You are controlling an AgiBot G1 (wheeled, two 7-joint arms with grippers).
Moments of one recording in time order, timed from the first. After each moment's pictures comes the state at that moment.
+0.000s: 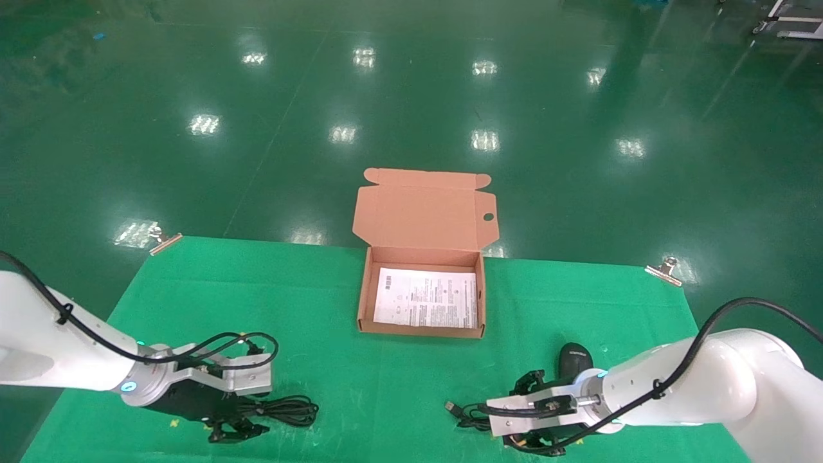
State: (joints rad) left arm -1.50 1.13 0.83 -0.33 1.82 1.17 0.12; right arm 1.32 -1.12 -0.90 0.89 -2.09 -1.07 0.07
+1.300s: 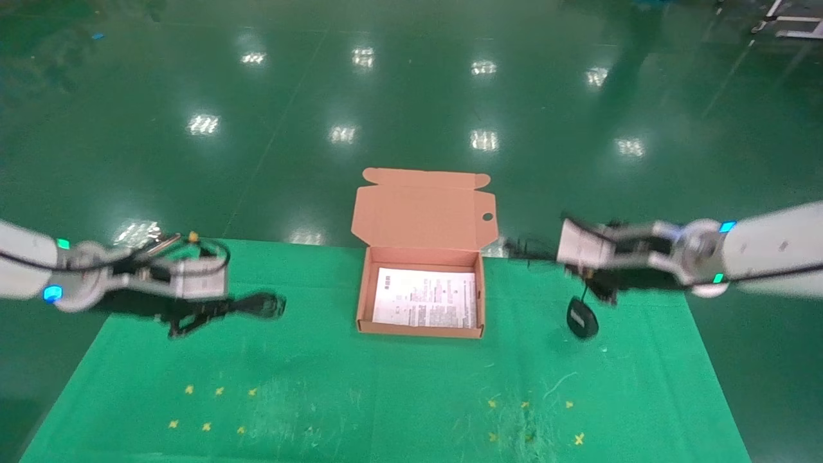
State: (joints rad) left arm -1.64 0.97 0.81 -0.66 1.87 1.17 0.08; right arm 1.56 -0.96 -0.75 1.12 -2.12 -1.11 0.40
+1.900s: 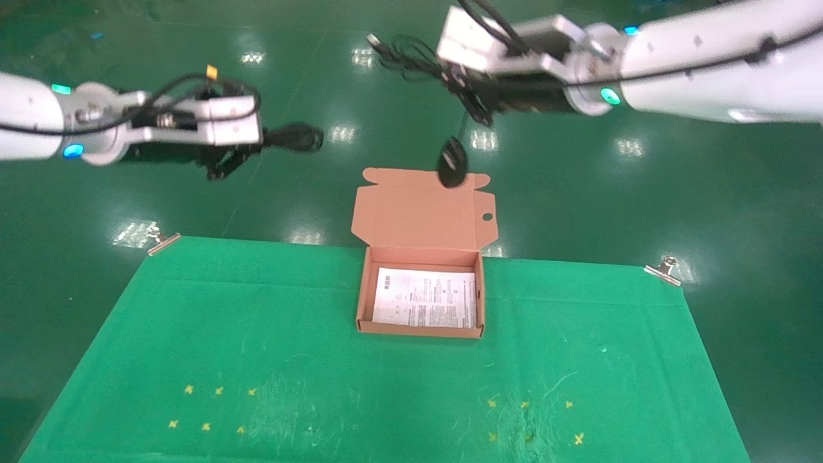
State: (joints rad) left arm -1.79 1.01 0.76 -0.86 1.95 0.97 -0.04; right arm 1.82 -1.22 -0.66 0.88 -2.02 -0.90 0.27
